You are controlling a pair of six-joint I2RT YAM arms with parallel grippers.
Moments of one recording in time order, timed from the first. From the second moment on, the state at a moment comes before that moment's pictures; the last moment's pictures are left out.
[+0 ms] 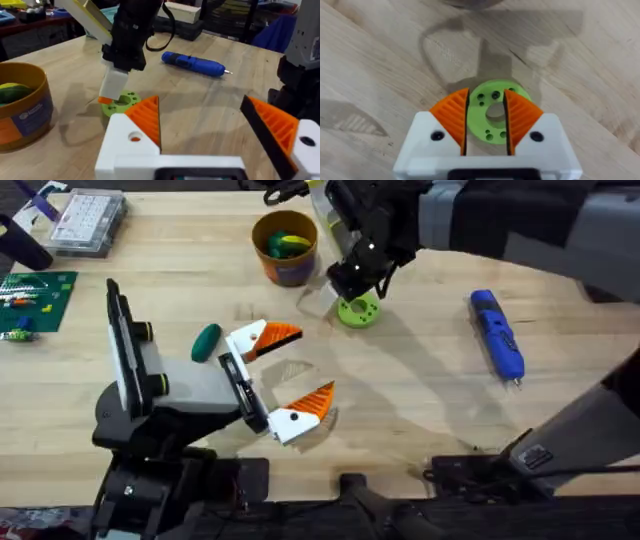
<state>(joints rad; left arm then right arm) -0.14 0.00 0.01 -0.09 0.94 -0.05 0.59 1.87 1.41 -0.76 0.01 -0.02</state>
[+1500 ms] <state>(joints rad) -0.14 0.00 0.01 -0.09 0.94 -0.05 0.59 1.93 1.42 -0.77 0.04 -0.02</state>
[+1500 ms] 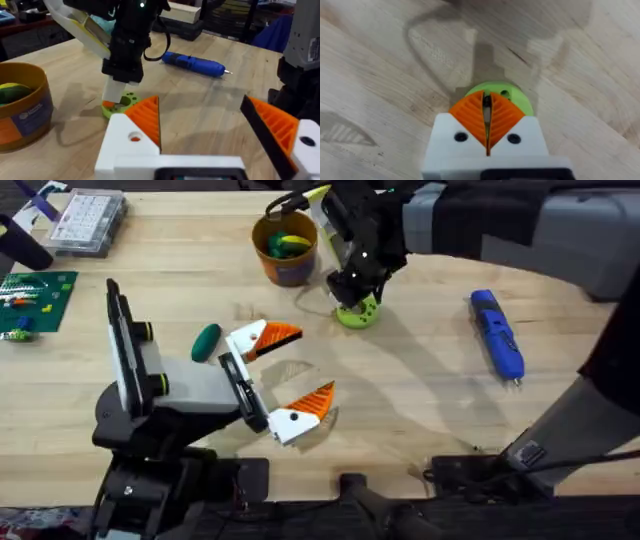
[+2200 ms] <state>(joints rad) -0.14 0.00 0.01 -0.09 0.94 -0.05 0.59 1.74 1.42 -0.87 0.01 0.00</state>
